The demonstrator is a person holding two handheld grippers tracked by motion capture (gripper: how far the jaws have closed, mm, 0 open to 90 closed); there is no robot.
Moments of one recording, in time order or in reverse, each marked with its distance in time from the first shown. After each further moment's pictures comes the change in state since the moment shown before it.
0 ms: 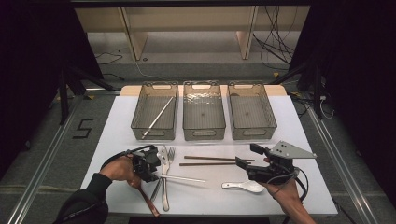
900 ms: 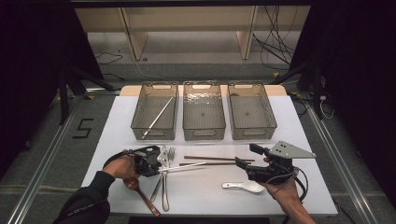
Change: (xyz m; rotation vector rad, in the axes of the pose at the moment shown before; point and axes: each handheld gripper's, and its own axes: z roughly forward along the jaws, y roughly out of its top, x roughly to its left) left arm 0.003 0.002 0.005 -0.029 0.074 0.146; right arm 0.000 0.000 0.001 0.004 0.004 0.000
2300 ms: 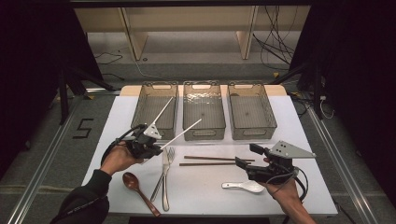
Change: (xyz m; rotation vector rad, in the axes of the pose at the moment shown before) left arm 0.026 -0.002 -0.056 -0.316 0.117 -0.396; right arm -0.001 0.000 0.000 0.002 -0.001 0.003
